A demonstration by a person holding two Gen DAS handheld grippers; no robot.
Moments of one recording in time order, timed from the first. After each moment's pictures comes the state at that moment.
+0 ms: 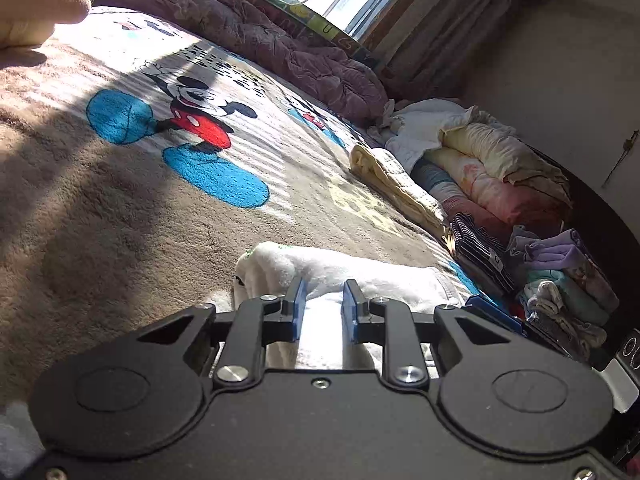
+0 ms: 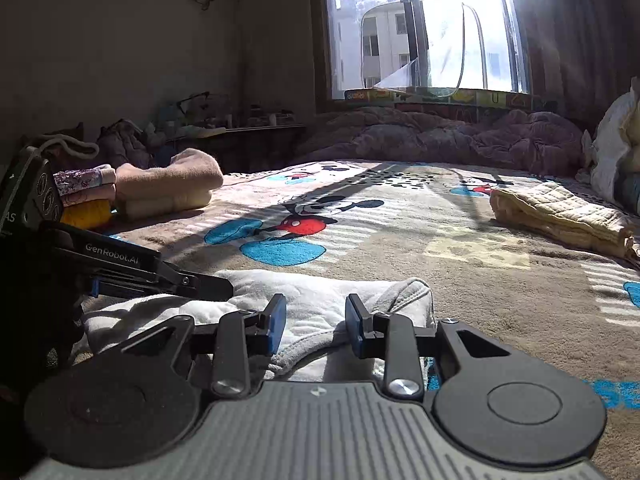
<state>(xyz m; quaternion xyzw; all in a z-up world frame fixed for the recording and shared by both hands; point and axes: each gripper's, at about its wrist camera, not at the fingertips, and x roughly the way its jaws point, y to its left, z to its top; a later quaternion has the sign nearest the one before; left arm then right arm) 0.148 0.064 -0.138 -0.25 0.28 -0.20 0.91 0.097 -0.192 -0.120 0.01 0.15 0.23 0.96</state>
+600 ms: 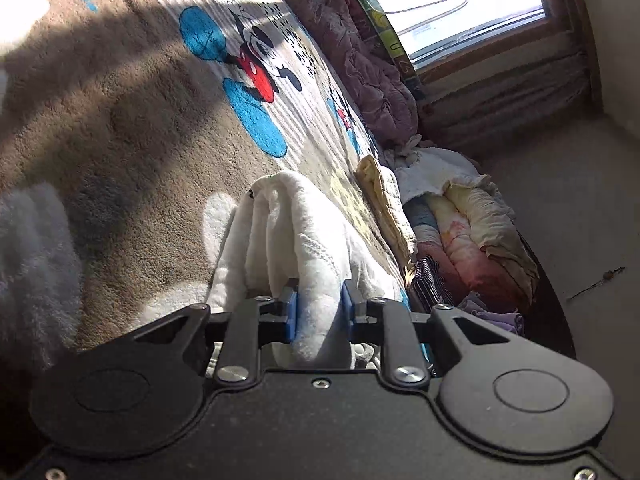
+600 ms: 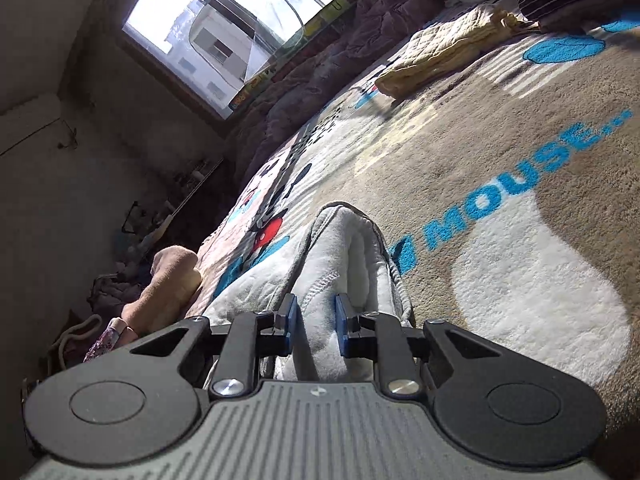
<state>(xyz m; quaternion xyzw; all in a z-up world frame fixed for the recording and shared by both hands) 0.098 0.084 -0.155 -0.47 0.33 -0.15 0.81 0.087 -0.261 -0.148 0.38 0.26 0.17 0.87</state>
